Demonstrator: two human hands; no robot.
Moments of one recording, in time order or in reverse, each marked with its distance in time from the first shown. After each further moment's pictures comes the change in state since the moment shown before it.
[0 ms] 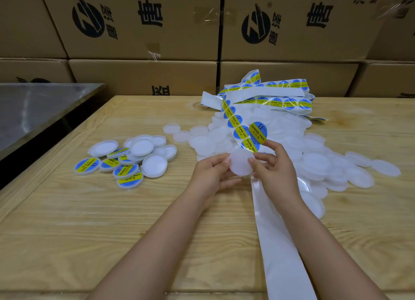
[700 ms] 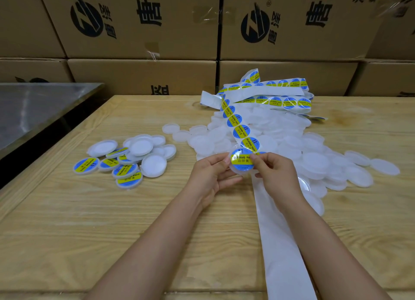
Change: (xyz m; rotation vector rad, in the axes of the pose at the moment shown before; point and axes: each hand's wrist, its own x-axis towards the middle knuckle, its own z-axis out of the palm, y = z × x) left_hand 0.001 0.001 -0.003 -0.085 -0.073 -0.022; right_hand 0.002 -0.005 -0.002 -0.131 -0.001 0.071
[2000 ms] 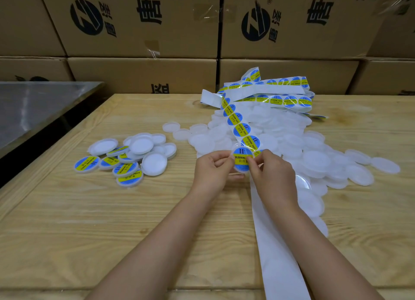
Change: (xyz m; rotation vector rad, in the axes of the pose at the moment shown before) left_hand -0.005 -0.006 0.016 0.183 0.193 0.178; right_hand -0.013 -0.005 0.009 -0.628 0.179 -0.330
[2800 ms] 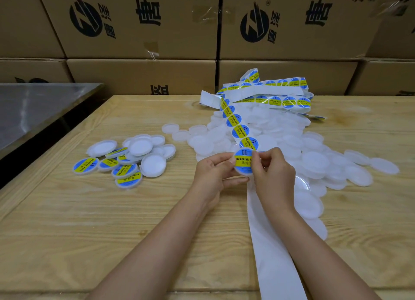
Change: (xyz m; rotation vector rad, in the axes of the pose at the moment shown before) left_hand -0.001 0.001 -0.005 -0.160 -0.156 -0.074; right_hand -0.002 -0.001 0.004 0.310 0.118 0.166
